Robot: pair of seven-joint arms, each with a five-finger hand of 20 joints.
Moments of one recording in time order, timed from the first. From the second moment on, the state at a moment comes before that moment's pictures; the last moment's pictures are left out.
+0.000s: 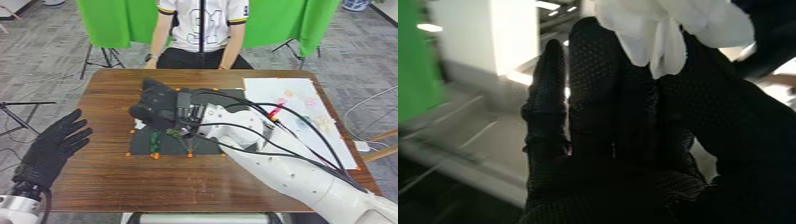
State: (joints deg) left arm 142.8 -54.7 -112.8 -128.3 40.5 4.8 8.0; right arm -55.1 -68.1 34.1 -90.6 -143.9 14.1 -25.6
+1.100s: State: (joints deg) left arm 139.7 -52.2 -111.5 -127.0 40.5 5.1 8.9; right arm -55.1 -80.1 30.3 -72.5 -158.0 15.5 -18.4
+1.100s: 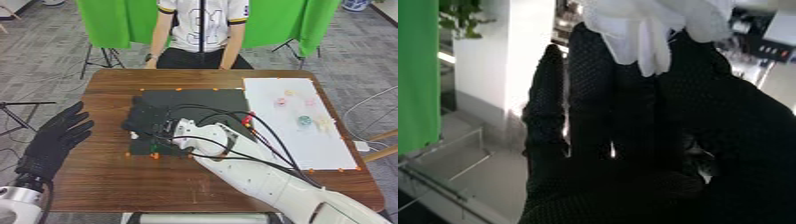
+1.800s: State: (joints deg) left arm 139.2 -52.0 -111.3 -126.8 40.6 5.0 8.4; right arm -55.9 -80.4 30.5 -71.5 -160.2 13.3 -17.3
